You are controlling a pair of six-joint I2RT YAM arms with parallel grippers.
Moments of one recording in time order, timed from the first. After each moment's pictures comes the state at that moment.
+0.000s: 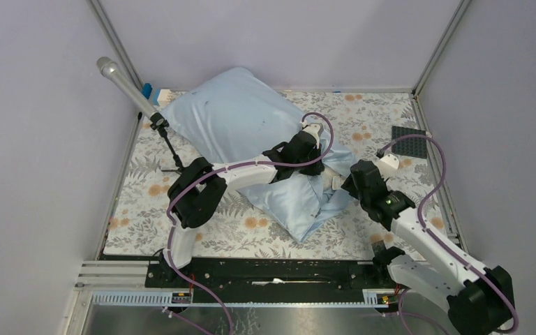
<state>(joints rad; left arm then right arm) -0.88 2.03 1.45 -0.02 0.02 -0.58 0.53 0.87 0.59 -0.48 0.52 0.87</state>
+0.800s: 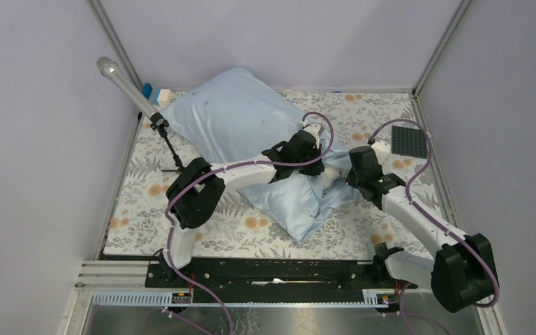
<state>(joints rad) -0.88 2.02 1.45 -0.04 0.03 -0.57 0.38 1.17 0.66 -0.38 0.41 0.66</state>
